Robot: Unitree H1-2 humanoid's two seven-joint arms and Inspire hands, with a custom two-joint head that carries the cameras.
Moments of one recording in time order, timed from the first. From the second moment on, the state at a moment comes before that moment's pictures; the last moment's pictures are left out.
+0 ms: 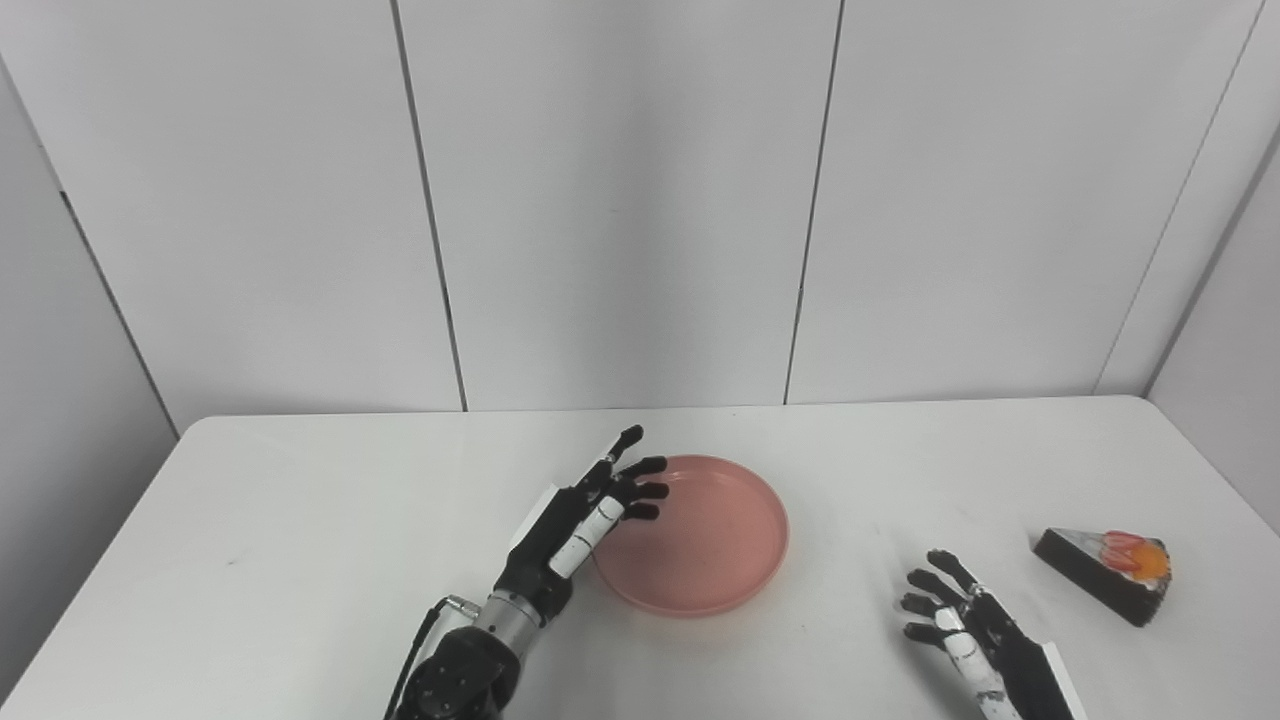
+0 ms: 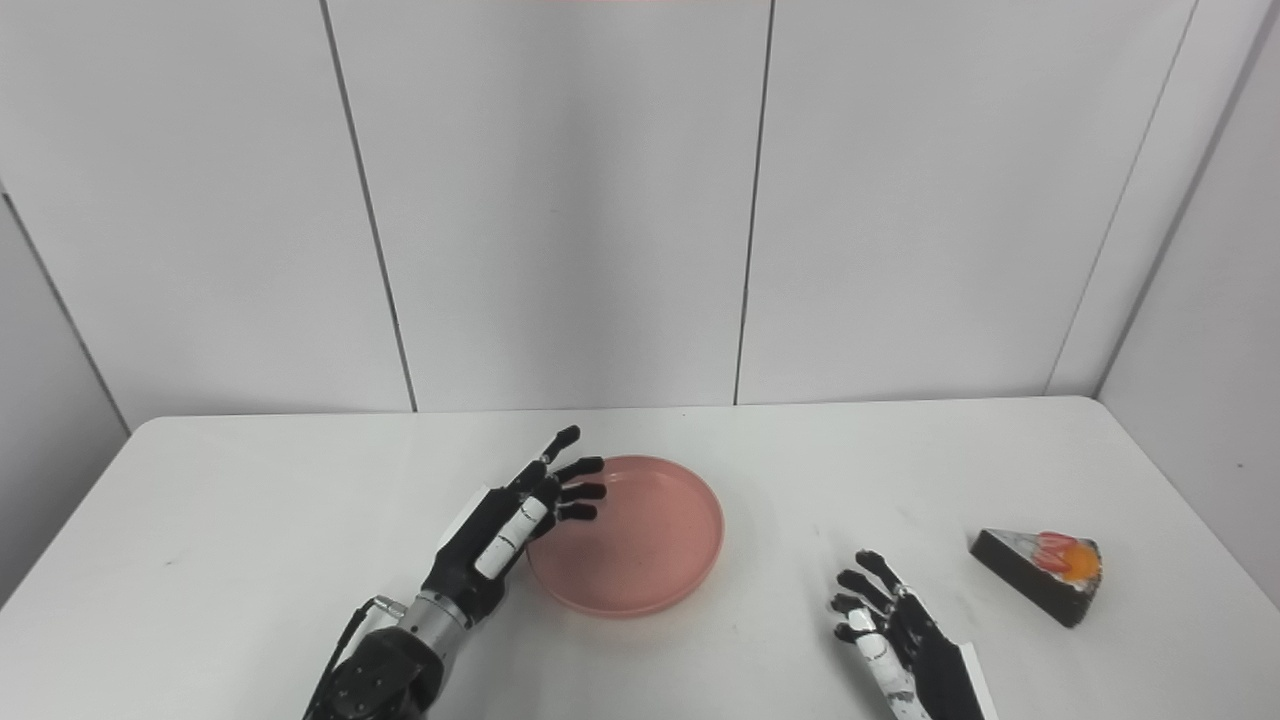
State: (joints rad) left arm -0.62 0.05 -0.09 0.78 -0.07 -0.44 -0.31; right arm -0.04 -0.08 -0.08 -0.01 0.07 -0.08 0.03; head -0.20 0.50
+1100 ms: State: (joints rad) left arm -0.57 0.02 0.01 0.69 0.00 -0.45 -0.12; right arm -0.03 -0.08 -0.08 -0.01 0.05 -0.08 0.03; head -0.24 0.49
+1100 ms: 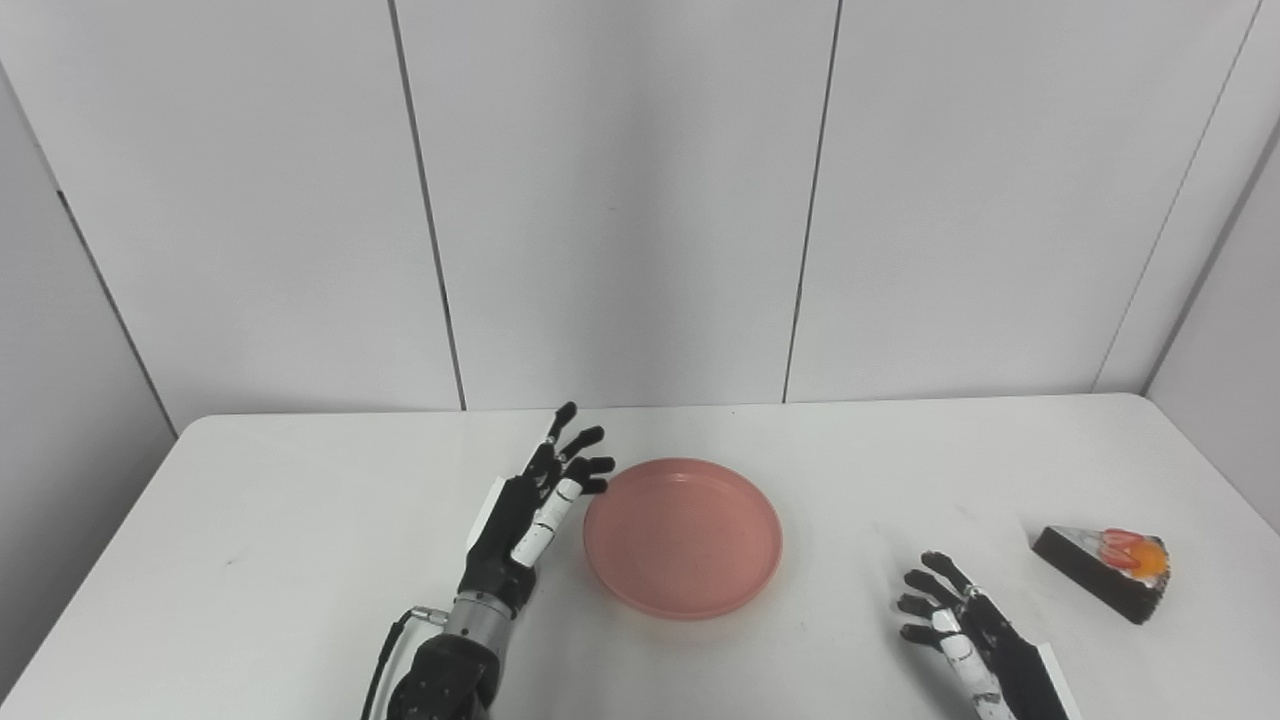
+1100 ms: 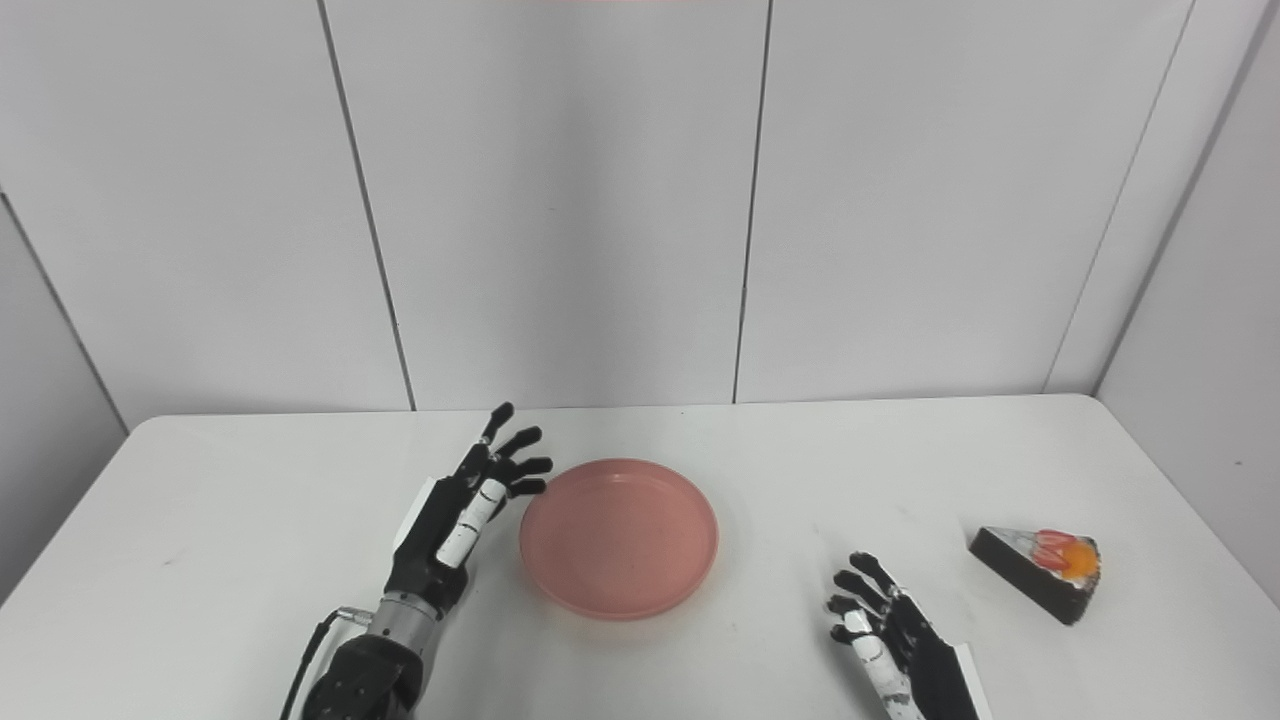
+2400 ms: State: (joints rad) left arm -0.73 0.02 0.06 0.94 -0.16 -0.36 -0.26; right arm -0.05 -0.08 -0.08 0.01 0.05 -0.08 0.02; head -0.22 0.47
